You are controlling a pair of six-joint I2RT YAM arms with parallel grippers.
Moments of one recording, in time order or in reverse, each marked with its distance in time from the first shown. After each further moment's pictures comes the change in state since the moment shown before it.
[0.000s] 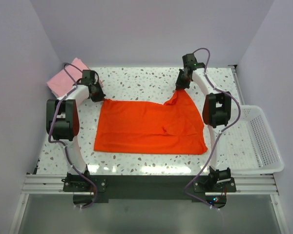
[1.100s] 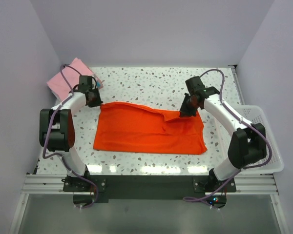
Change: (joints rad) left arm 0.000 -0.188 -0.187 0.041 -0.023 0.142; right arm 0.136 -0.812 -0.900 0.005 0.046 0.210
